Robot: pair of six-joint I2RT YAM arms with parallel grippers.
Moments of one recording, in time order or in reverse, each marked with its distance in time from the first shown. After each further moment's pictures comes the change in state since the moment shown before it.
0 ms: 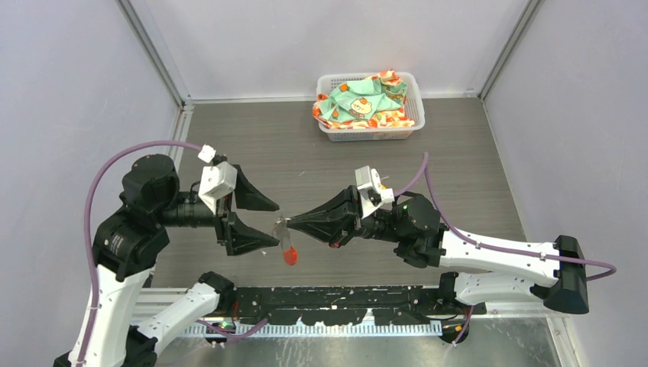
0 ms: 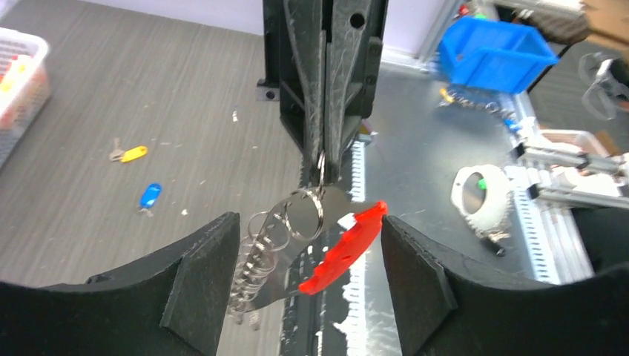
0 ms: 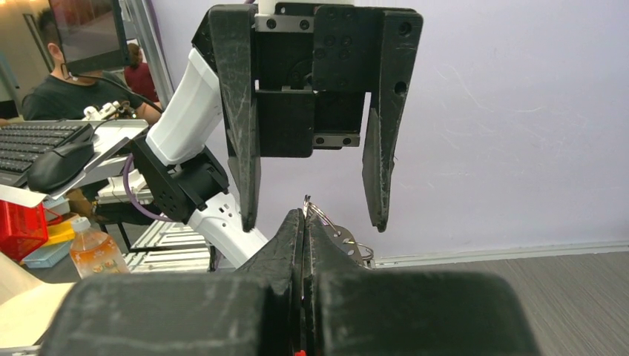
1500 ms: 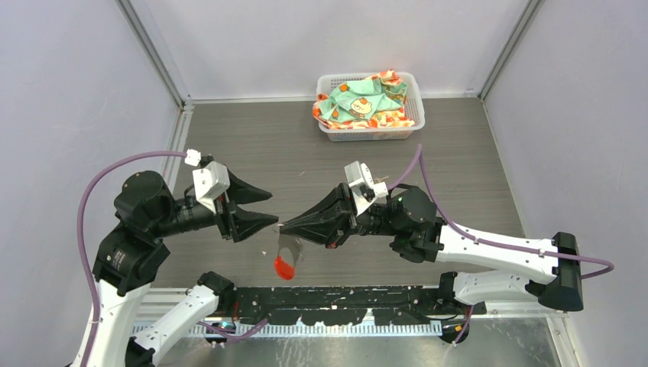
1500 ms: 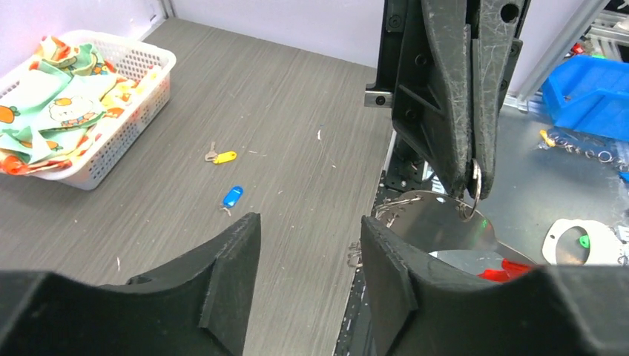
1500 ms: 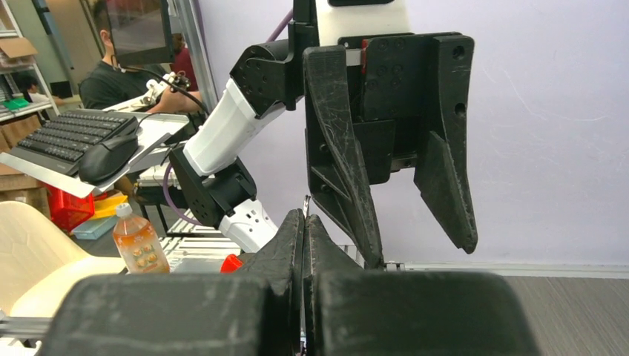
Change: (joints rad) left arm 0.000 -0.123 -0.137 0.169 -0.262 -0.019; right arm 0.000 0.050 0.110 -0.062 -0.110 0.032
